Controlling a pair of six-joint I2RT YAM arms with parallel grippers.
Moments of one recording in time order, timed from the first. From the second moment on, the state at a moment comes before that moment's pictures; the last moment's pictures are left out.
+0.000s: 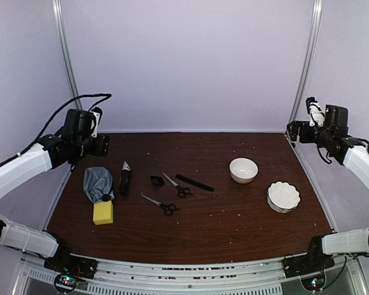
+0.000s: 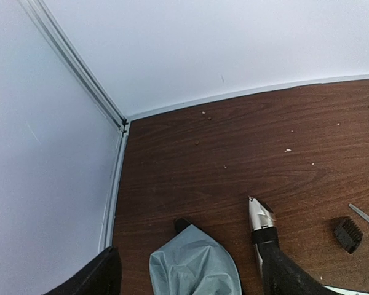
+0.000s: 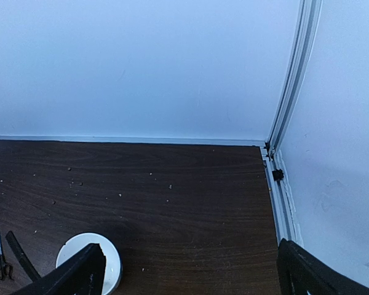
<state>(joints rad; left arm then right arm) -0.46 1.21 1.03 -0.38 -0.50 -0.01 -0.02 1.11 0.98 -0.21 -0.08 -0.01</state>
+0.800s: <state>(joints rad) -0.41 1.63 1.22 -0.78 -0.54 -0.15 0.02 1.20 0.87 -0.13 -0.11 0.00</state>
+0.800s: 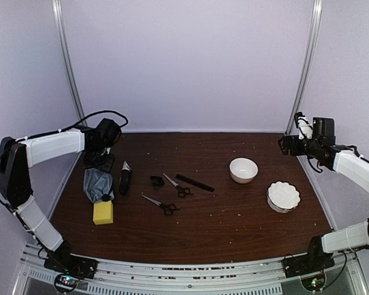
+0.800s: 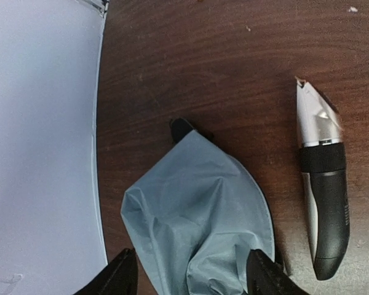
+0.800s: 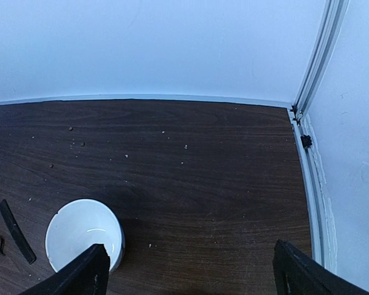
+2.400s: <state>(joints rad) -0.67 1.42 1.34 -0.62 -0.15 -0.21 0.19 1.28 1.06 -0.24 -0.44 -0.02</state>
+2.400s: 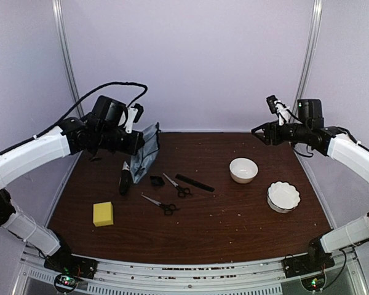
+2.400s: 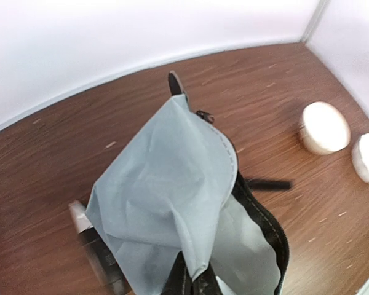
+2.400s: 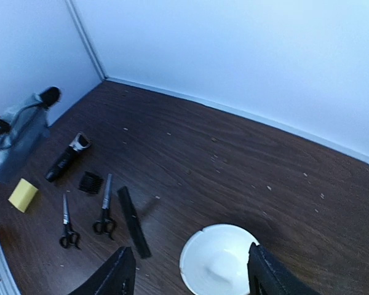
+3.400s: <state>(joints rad) -0.99 1.62 1.24 0.10 -0.40 -0.56 0.66 1.66 1.49 -0.44 -0.44 0.36</state>
